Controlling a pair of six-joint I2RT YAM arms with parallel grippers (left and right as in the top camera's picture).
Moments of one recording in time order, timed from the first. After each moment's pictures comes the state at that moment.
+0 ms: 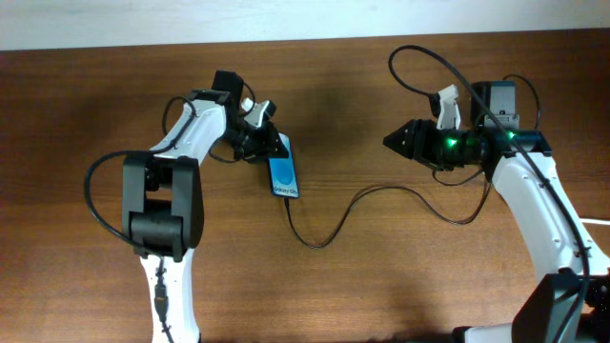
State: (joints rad) left arm -0.17 2.30 1.74 -0.91 0.64 -0.11; right arm -0.04 1.57 1.20 -0.67 -0.70 0.31
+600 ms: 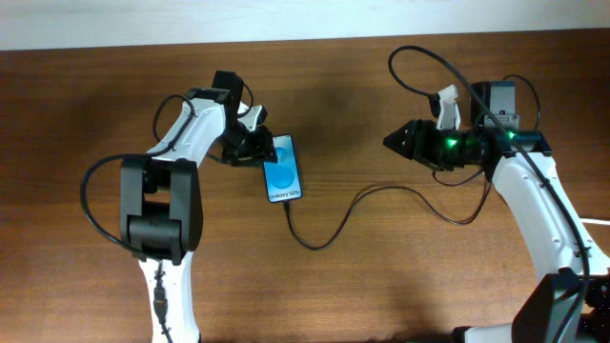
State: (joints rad) left arm -0.17 2.28 1.75 -0.98 0.40 -0.11; right arm -0.04 1.57 1.20 -0.68 -0.70 0.31
